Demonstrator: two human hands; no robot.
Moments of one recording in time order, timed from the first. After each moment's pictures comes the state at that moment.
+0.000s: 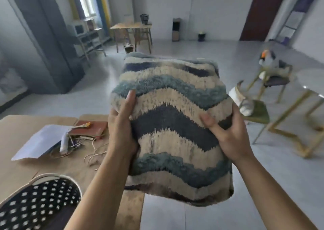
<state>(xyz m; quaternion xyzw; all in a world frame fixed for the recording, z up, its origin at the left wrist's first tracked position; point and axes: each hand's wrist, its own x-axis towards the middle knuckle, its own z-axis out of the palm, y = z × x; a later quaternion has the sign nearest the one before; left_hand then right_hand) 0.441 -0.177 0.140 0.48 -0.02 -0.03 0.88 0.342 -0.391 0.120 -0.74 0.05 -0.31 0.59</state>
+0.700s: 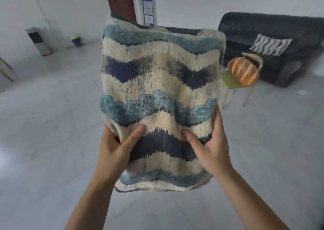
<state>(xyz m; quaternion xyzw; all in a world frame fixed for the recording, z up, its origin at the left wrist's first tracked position) 0.190 -0.733 0.089 0.62 -0.39 -0.19 0.65 0.000 -0.860 0.048 -0.70 0.32 -0.52 0.39</state>
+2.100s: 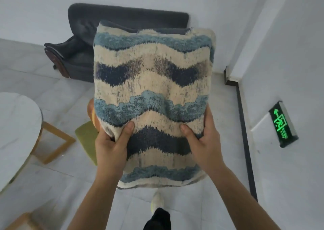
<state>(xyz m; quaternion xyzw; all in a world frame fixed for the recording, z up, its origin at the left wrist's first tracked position) -0.270 -2.013 0.012 0.52 -0.48 -0.39 0.59 -0.488 -1.990 0.006 -0.56 0.59 -0.54 0.22</state>
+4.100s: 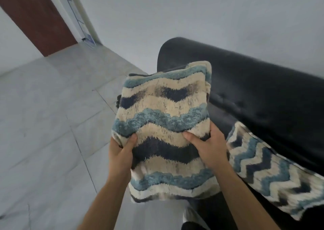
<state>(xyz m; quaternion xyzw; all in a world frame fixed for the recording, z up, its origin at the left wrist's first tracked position) 0.079 -3.446 -0.005 0.67 -0.18 -0.30 0.65 -0.138 -3.551 -0.009 -0.59 0.43 -0.45 0.52</state>
